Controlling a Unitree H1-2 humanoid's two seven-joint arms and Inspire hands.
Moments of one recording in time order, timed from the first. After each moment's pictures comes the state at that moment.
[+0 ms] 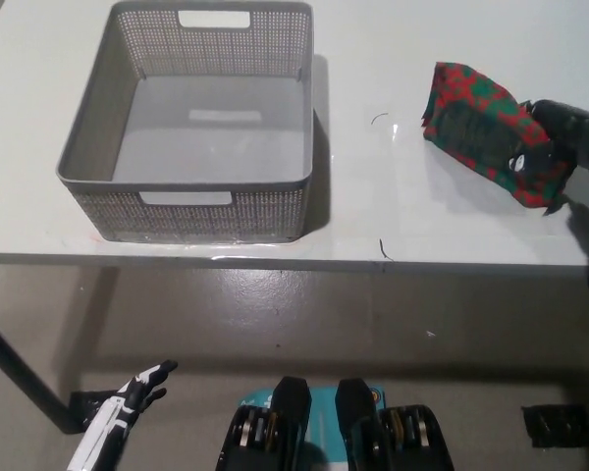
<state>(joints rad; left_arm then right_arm) 0.09 0.22 -0.01 0.11 -0.03 -0.20 -0.20 -1.19 -0.37 0.46 1.39 -0.53 -0.06 0.18</state>
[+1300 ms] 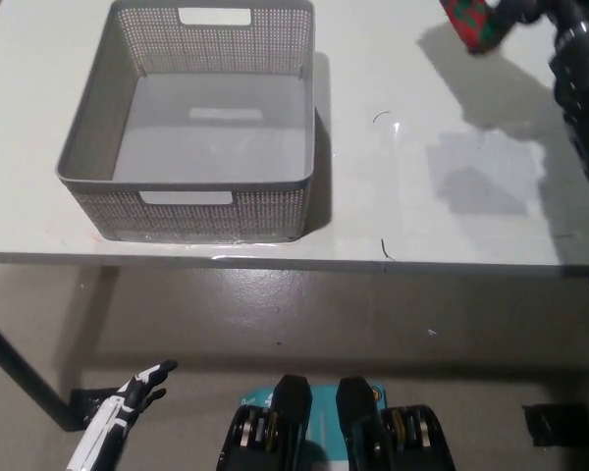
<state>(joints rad) 0.08 0.22 -0.01 0.11 -0.04 -0.20 -0.21 -1.35 -0.28 0.17 1.31 -0.42 -0.19 -0.19</state>
